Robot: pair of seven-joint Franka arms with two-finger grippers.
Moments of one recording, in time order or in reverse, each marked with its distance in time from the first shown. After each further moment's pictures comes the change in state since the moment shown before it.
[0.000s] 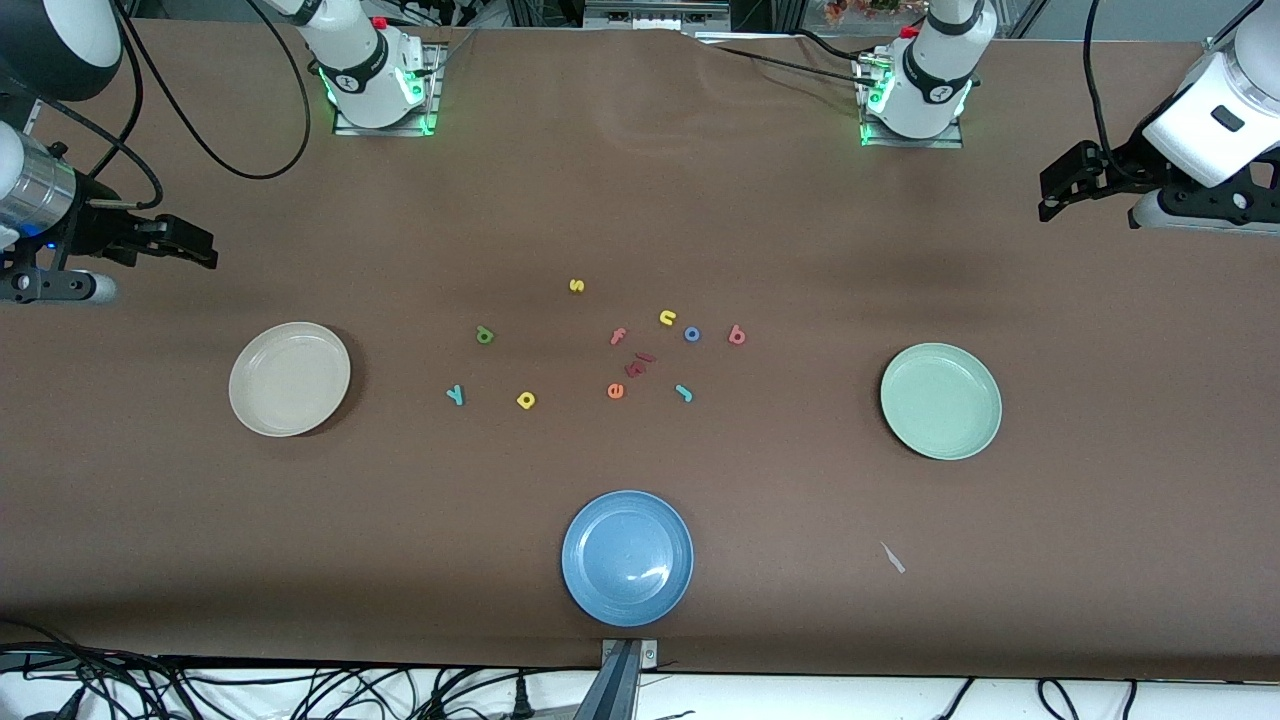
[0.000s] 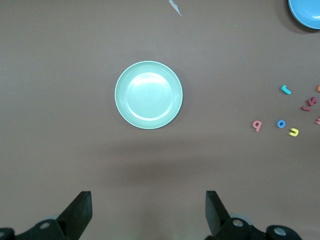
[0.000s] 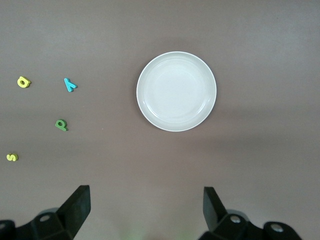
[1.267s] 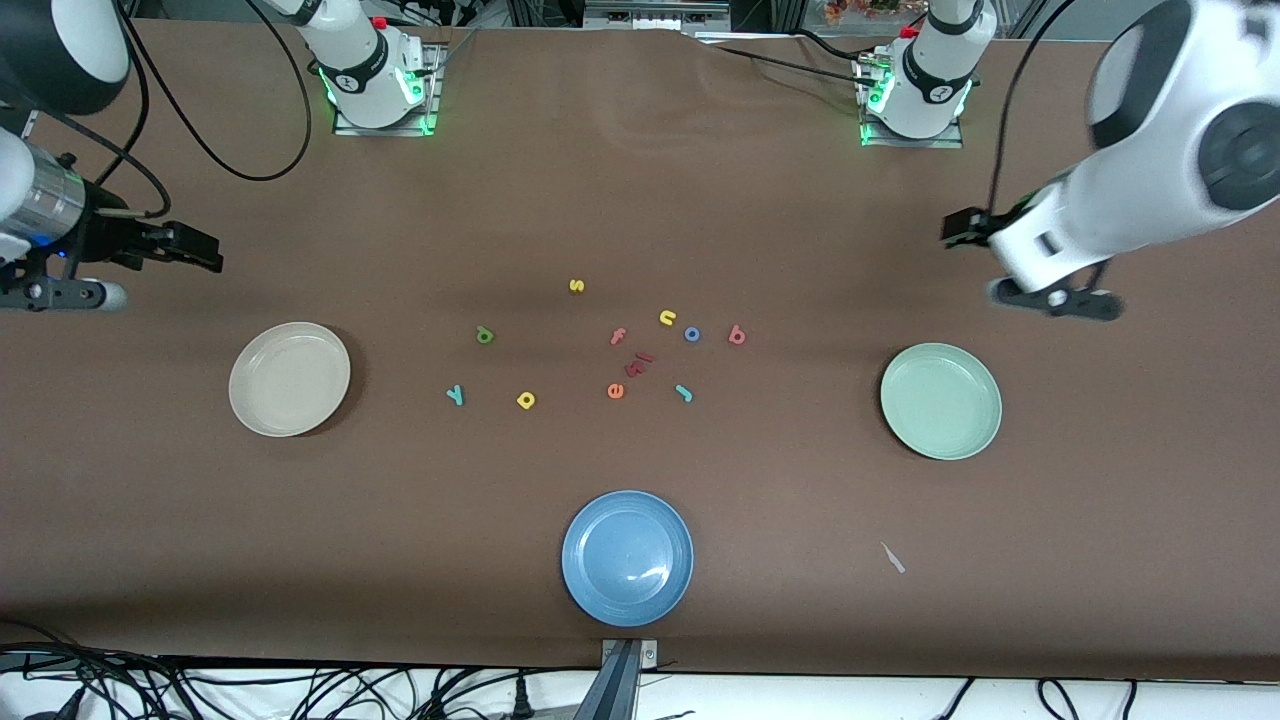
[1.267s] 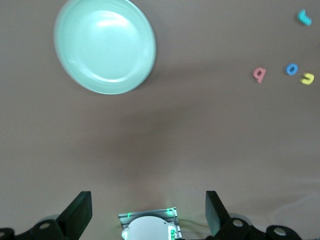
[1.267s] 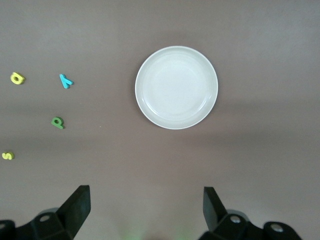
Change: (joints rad) left arm -0.035 0.249 -0.091 -0.009 -0.032 -0.063 -0.001; right arm 0.000 0.040 0.000 0.000 0.000 -0.002 0.000
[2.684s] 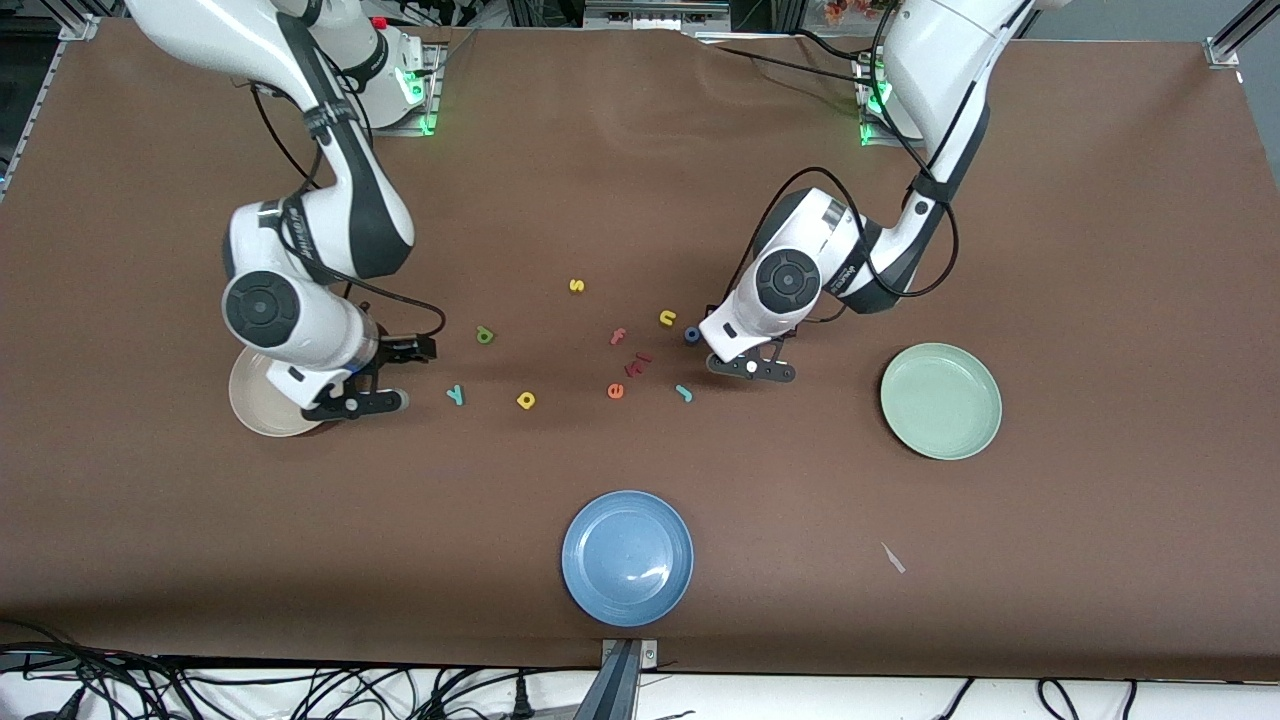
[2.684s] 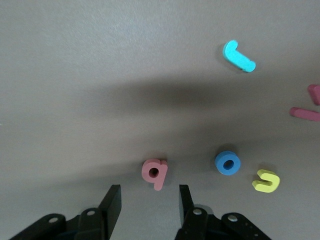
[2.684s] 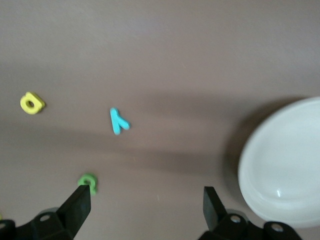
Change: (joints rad) left arm -0.322 0.408 -0.057 -0.143 -0.006 0.740 -0.377; right arm 0.245 0.367 0.033 -0.092 0.052 0.502 0.078
